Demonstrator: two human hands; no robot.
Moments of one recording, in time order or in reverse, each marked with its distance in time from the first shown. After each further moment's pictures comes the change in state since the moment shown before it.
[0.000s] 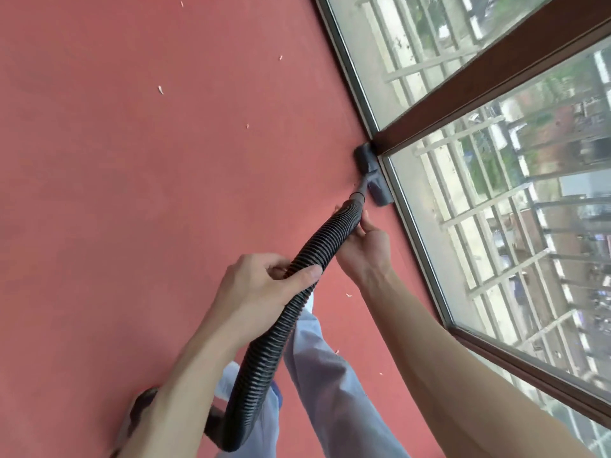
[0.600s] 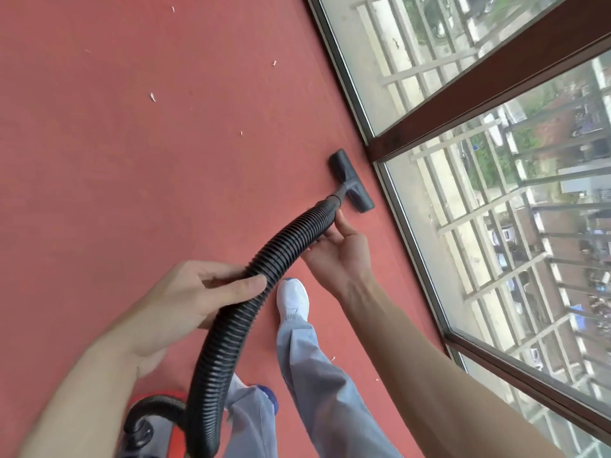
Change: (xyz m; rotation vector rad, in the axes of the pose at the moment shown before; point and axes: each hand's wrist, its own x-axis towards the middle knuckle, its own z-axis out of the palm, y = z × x) left_hand 0.008 0.013 -0.055 -0.151 -0.242 -0.051; right_hand -0.011 0.014 0.034 -0.111 -0.038 0.148
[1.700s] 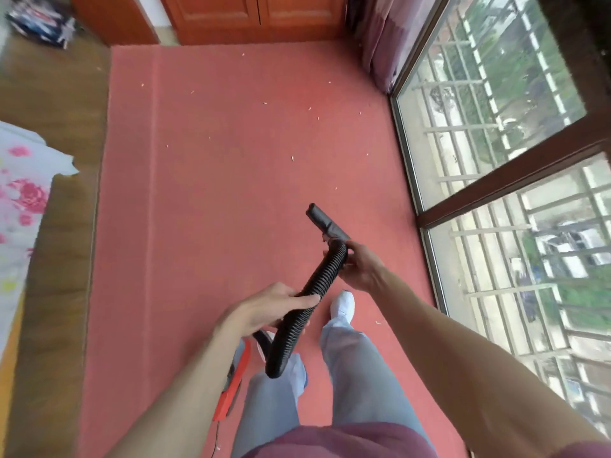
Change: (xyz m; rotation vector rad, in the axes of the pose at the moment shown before) left_hand -0.282 -0.090 0.035 -0.083 0.026 0.006; right_hand -0.232 0.131 0.066 -0.726 0.034 0.151
